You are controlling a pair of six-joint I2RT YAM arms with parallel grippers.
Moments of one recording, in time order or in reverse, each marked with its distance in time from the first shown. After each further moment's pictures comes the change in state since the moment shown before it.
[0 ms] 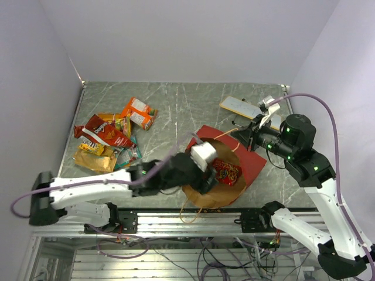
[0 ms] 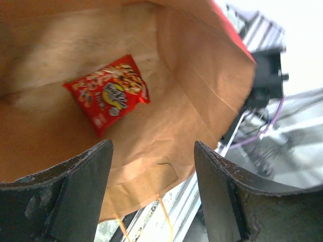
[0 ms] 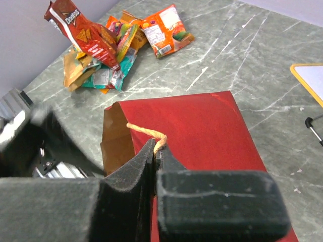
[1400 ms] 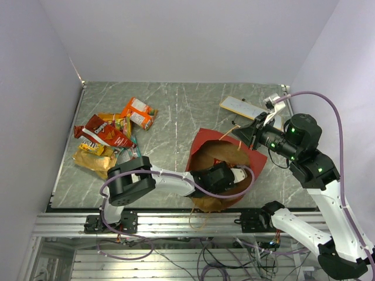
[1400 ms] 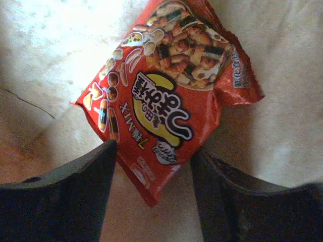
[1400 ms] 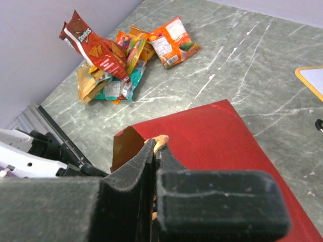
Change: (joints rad) left arm -0.071 0.795 0.127 0.301 -0.261 0.507; right arm 0.000 0.003 0.040 0.000 0.005 0.080
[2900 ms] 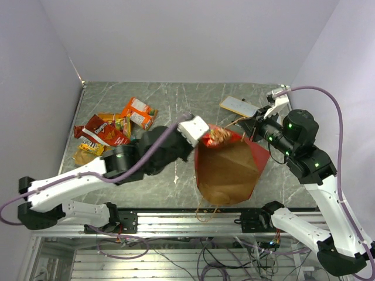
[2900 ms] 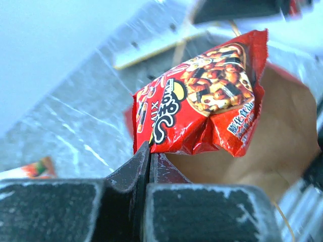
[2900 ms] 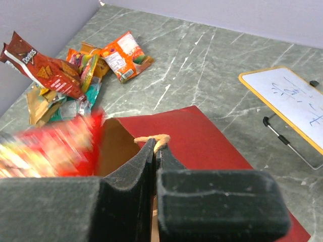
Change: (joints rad) left arm 0.058 -0.731 0.222 -0.510 0.031 -0.063; right arm 0.000 0.042 0.016 0.030 0.210 -0.049
